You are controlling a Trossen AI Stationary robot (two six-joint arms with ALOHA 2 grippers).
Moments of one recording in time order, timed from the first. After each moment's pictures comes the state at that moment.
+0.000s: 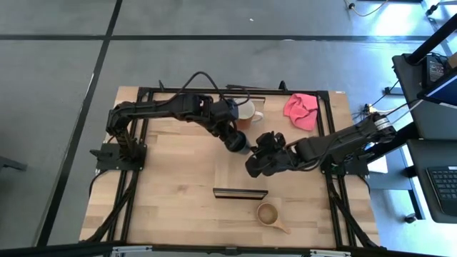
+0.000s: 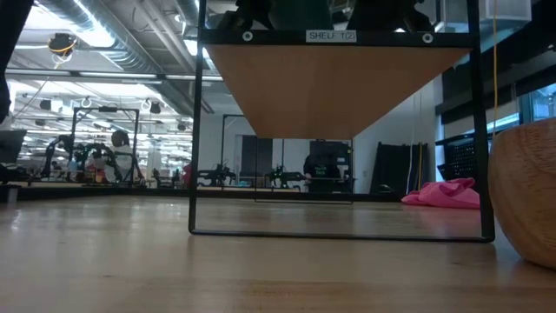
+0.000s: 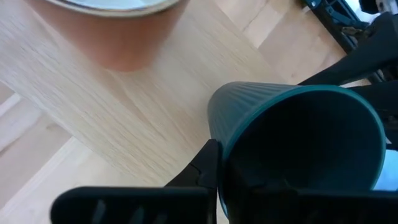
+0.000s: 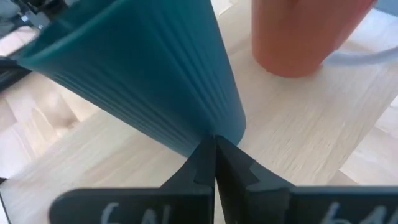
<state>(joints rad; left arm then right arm) 0.06 1.79 1.92 -1.12 0.00 -0.70 0.33 1.51 1.28 -0.73 0.66 0.96</state>
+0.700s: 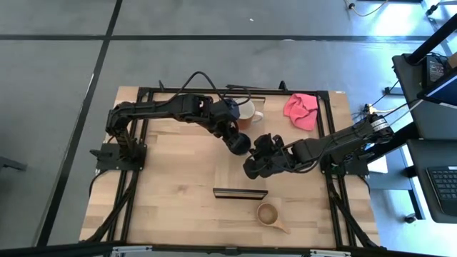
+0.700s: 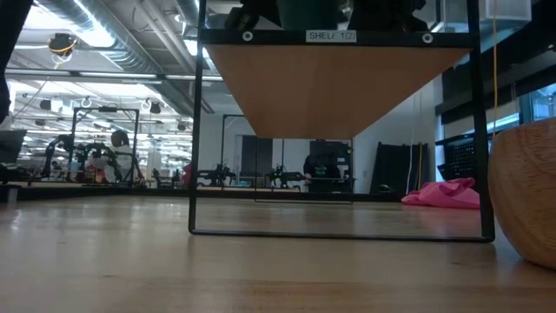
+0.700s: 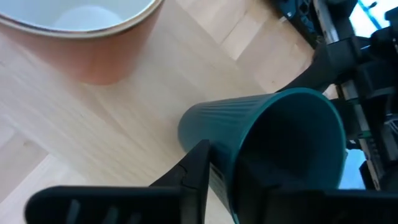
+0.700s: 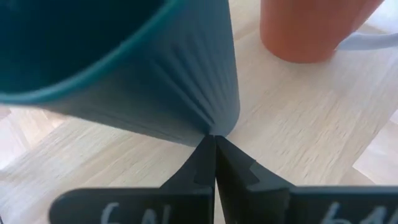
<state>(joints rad) 0.06 1.79 1.92 -1.06 0.01 -0.70 0.33 1.54 1.28 -0.72 0.63 0.98</state>
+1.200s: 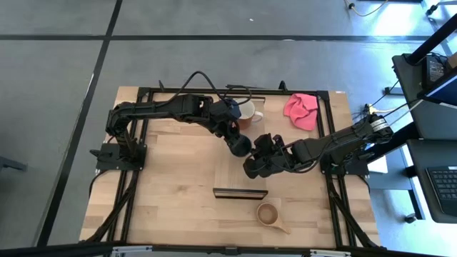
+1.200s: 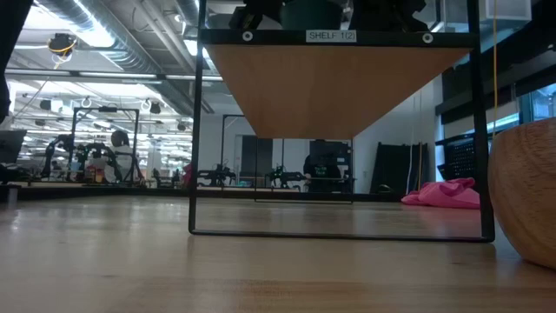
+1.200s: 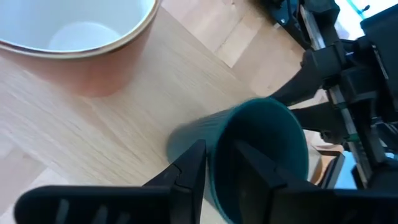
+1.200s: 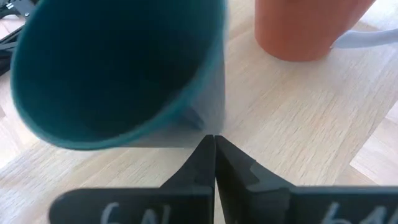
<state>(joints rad) 0.06 1.79 1.92 -1.03 0.00 -0.67 0.33 1.55 1.28 -0.73 0.64 0.99</state>
